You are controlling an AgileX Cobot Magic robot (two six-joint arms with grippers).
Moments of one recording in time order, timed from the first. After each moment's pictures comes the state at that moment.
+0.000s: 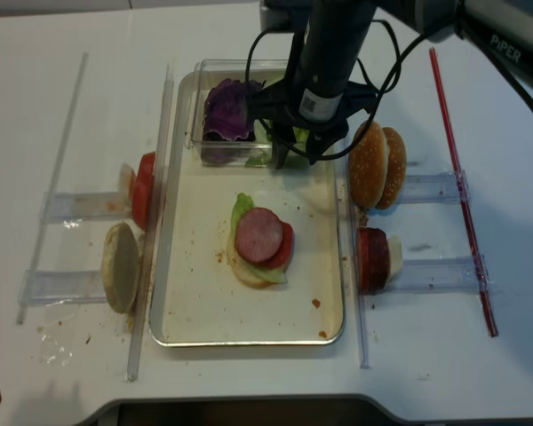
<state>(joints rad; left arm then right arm) -0.05 -0.02 -0.48 0.03 1.18 -0.03 0.55 1.97 -1.71 0.27 1.22 0.19</state>
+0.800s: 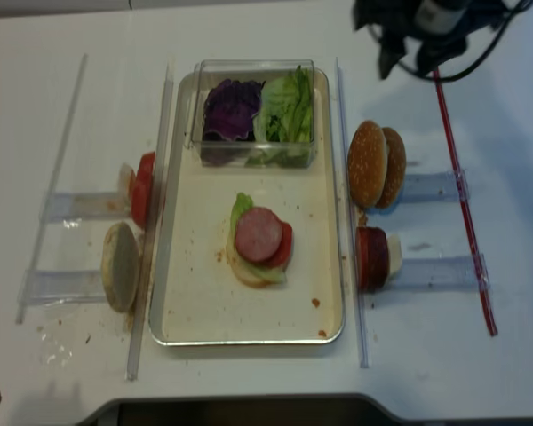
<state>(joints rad) -0.05 -0.02 -0.48 0.03 1.18 -0.03 0.24 1.76 -1.63 0.13 1.23 0.16</state>
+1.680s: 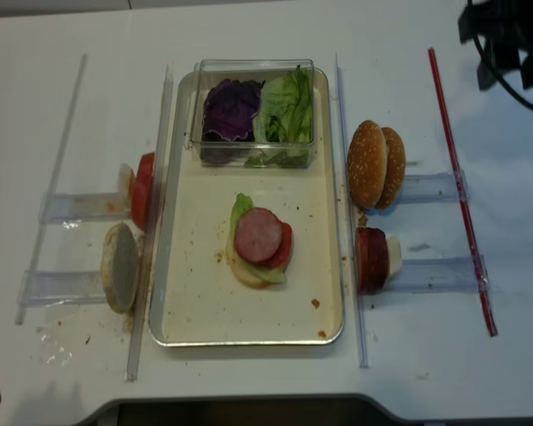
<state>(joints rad) -0.05 -0.02 -0.48 0.03 1.18 -0.03 0.08 1.50 -1.39 0.08 1.24 0.04</state>
